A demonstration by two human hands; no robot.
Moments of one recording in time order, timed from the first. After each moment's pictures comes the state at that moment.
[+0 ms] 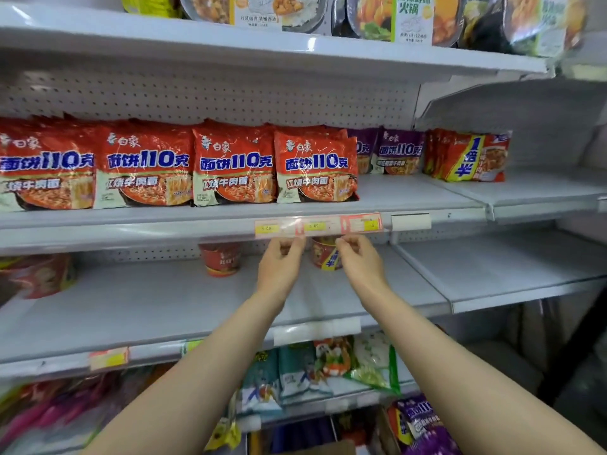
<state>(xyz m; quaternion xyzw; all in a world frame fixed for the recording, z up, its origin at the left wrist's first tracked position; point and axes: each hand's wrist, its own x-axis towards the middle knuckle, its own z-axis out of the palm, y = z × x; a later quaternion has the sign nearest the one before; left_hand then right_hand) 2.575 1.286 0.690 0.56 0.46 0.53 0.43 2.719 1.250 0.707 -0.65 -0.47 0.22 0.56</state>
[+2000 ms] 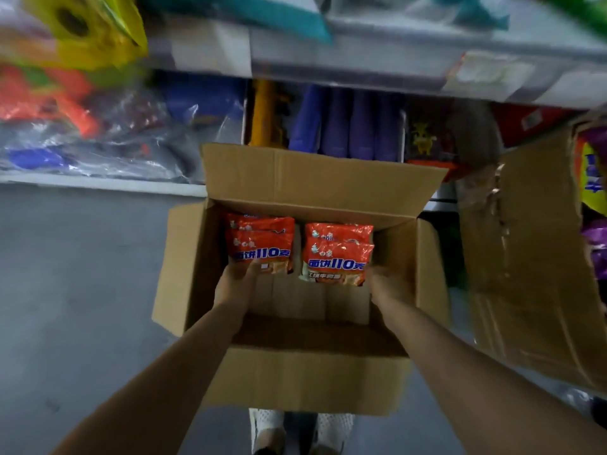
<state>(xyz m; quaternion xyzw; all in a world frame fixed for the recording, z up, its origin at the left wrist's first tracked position) 2.515 1.156 -0.080 0.25 0.80 0.14 0.52 2.769 1.163 -0.082 -0.85 -0.20 0.48 0.08</state>
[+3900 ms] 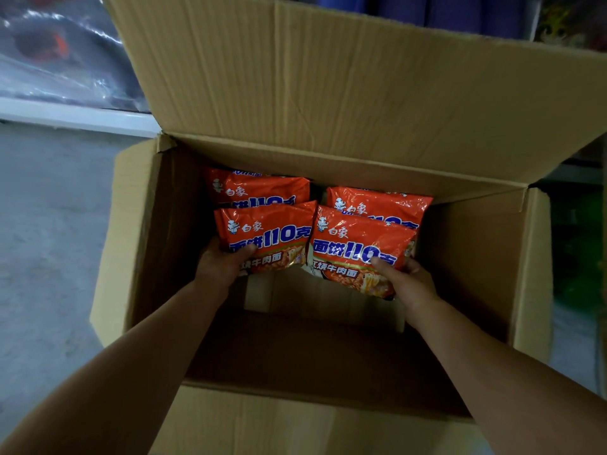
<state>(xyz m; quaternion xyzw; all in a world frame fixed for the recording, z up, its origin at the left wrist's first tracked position) 2.490 1.168 -0.274 0.12 0.79 0.21 0.56 2.791 1.153 -0.291 -0.79 -0.12 0.58 0.17</state>
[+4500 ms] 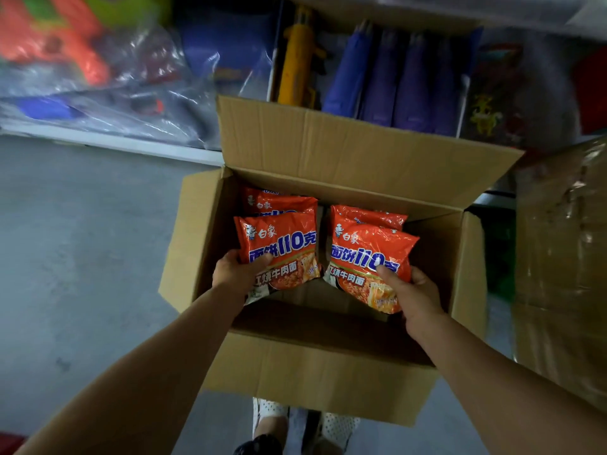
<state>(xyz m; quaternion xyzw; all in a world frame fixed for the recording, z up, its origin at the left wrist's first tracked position) 2.491 1.145 -0.156 0.11 0.81 0.19 0.54 2.782 1.139 -0.155 -0.78 -0.15 0.57 0.20</state>
